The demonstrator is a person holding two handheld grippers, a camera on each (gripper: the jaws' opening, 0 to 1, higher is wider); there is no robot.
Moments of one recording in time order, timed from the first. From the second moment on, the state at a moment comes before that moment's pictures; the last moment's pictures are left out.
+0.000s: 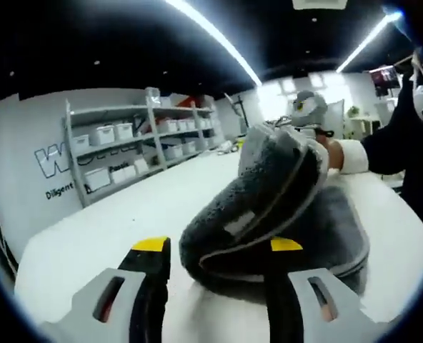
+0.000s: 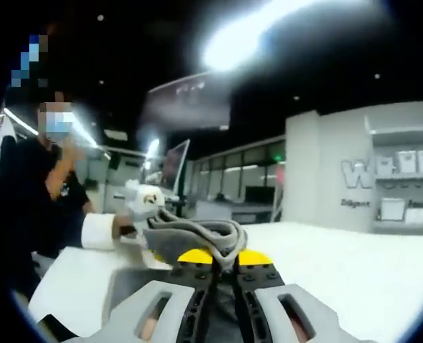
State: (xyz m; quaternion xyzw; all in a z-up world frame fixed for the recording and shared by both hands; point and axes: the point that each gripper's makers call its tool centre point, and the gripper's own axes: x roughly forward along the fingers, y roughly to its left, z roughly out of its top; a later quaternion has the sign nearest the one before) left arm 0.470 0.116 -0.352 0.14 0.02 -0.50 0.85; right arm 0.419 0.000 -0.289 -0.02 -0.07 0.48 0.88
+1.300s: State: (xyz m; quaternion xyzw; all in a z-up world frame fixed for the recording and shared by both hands) left arm 0.485 0.087 -0.320 0.00 -0.02 -0.49 0.87; right arm 0.488 -0.022 -0.281 -0.04 -0.14 0.40 0.90
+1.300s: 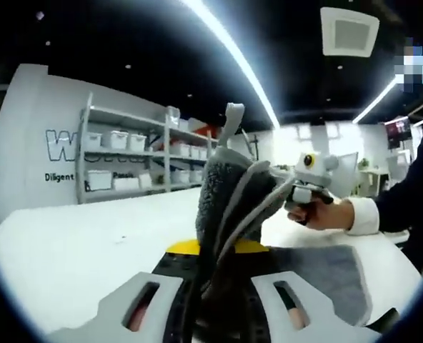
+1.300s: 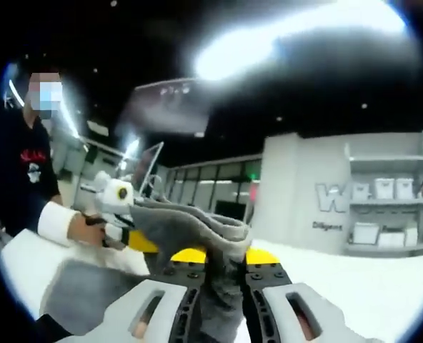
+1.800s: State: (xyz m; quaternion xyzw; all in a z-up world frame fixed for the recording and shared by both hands) left arm 0.486 0.087 -0.321 -0.04 0.00 -0.48 0.88; right arm 0.498 -0.007 -0.302 0.00 -0.08 0.44 0.89
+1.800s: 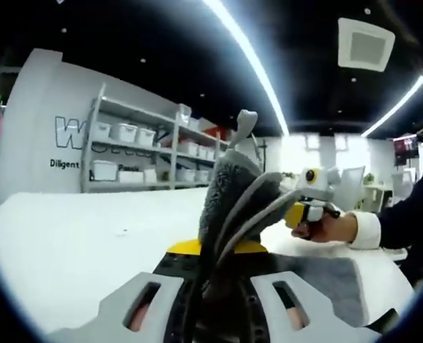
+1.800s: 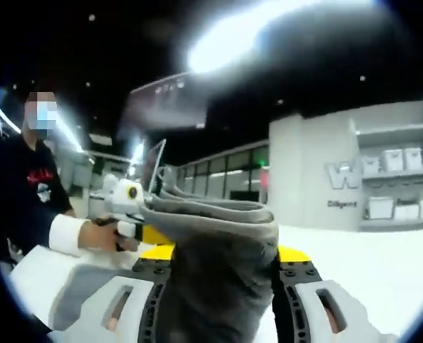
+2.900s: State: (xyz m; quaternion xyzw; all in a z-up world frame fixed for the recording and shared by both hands) left arm 0.519 0.097 -0.341 -0.01 0.04 -0.37 0.93; right arm 0.548 -0.008 -0.322 -0.14 -0.08 0.34 0.93
